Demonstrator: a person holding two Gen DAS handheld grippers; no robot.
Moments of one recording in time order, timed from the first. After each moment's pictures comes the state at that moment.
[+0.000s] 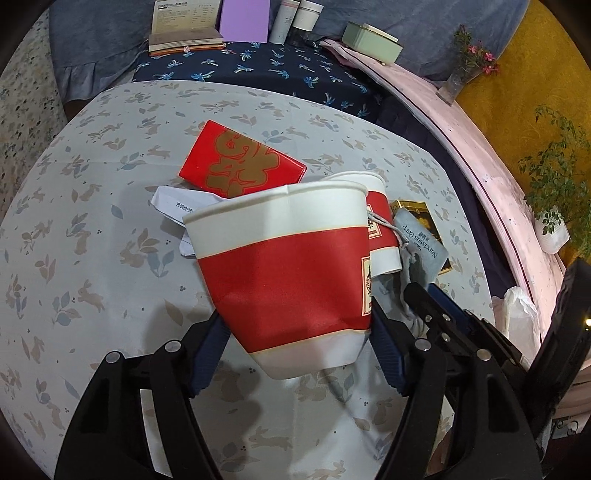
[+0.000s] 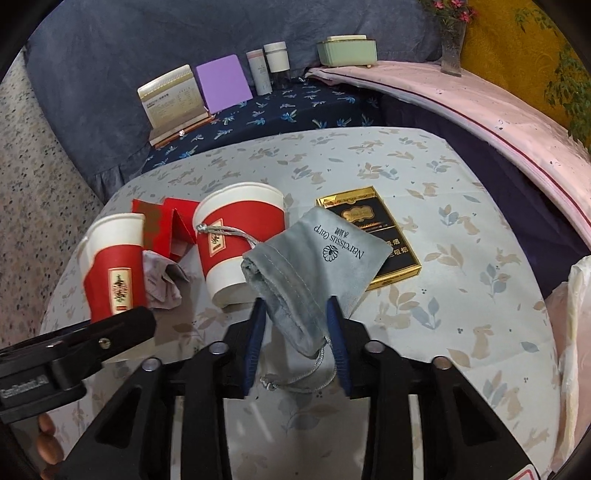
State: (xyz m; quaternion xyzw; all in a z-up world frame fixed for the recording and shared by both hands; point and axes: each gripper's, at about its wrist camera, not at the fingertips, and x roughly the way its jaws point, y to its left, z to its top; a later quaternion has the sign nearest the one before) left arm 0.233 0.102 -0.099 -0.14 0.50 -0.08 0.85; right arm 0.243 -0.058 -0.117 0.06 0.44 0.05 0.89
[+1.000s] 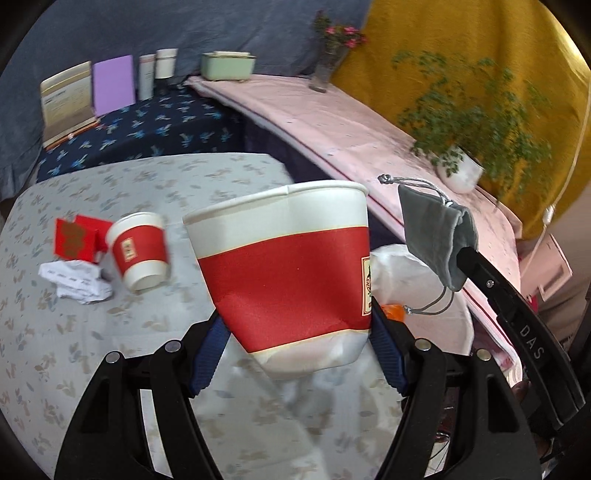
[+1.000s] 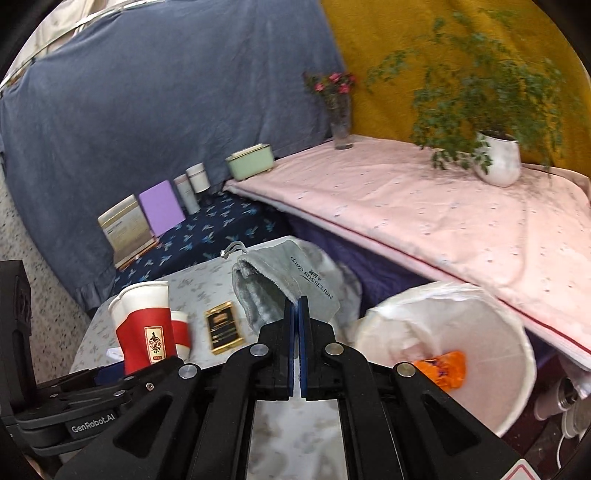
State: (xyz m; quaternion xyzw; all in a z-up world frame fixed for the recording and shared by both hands) left arm 0.162 -0.075 -0.004 -0.05 0.43 -0.24 0.87; right arm 0.108 -0.235 0.018 0.14 0.28 -0.09 0.94
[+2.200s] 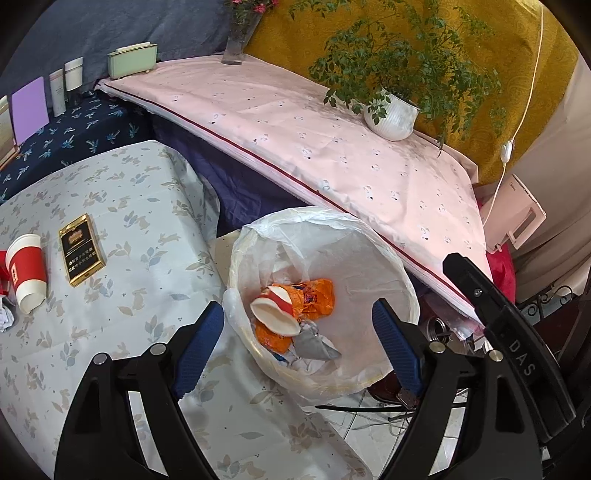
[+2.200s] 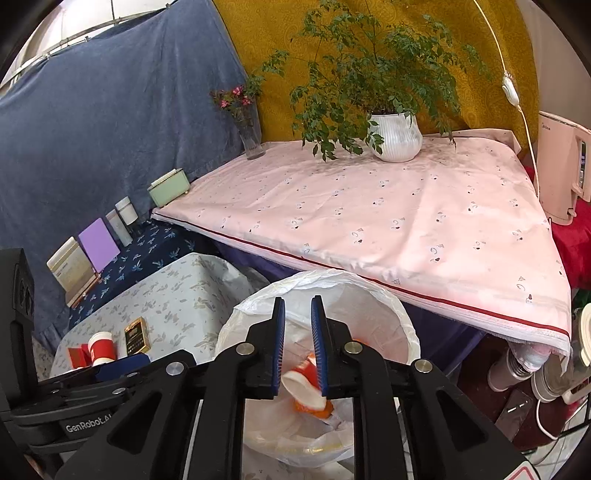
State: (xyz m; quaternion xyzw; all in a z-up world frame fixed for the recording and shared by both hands) left arm 0.135 -0.202 -0.022 0.00 0.45 -0.34 0.83; right arm 0.043 -0.342 -0.002 0.19 0.27 -0.19 0.92
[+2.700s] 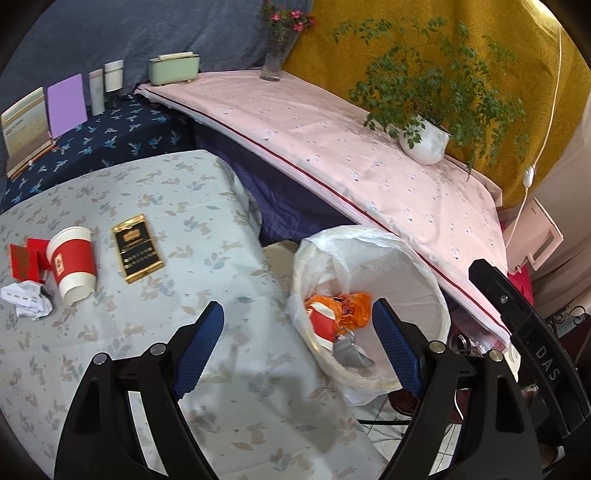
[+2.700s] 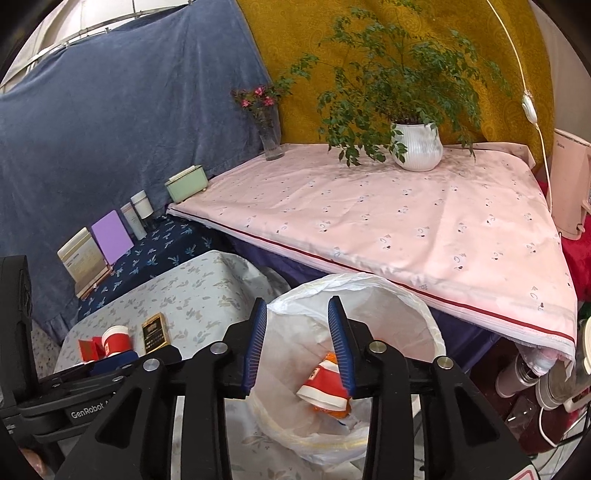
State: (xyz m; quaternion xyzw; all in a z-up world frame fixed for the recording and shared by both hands) left arm 0.147 -0.145 -0.014 -0.01 0.43 -0.28 0.86; right arm 0.055 -0.305 0.011 0.17 0.27 -0.17 0.93
